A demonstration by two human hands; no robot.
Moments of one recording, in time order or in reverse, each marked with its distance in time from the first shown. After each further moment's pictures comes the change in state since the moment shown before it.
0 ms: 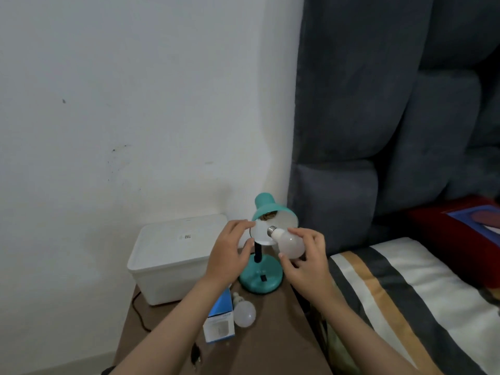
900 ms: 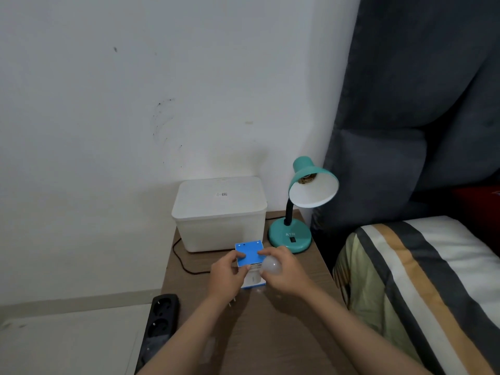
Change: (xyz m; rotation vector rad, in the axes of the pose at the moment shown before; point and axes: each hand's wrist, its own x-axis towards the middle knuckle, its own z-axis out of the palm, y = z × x) left_hand -0.148 -0.065 -0.024 -0.010 -0.111 -0.657; right_hand -0.081 -0.002 0.090 -0.151 -0.676 0.299
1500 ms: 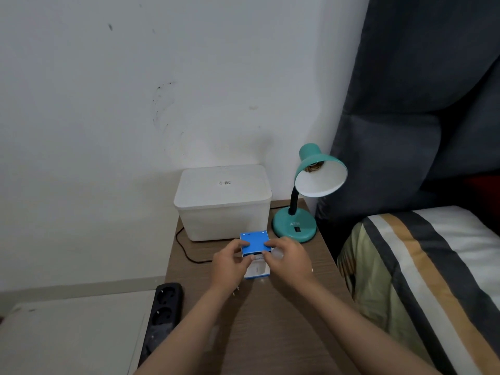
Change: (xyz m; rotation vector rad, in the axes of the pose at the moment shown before) left_hand 0.001 -0.004 0.000 -0.079 0.019 -0.010; right_hand 0.010 0.009 0.018 -0.166 0.275 -0.036
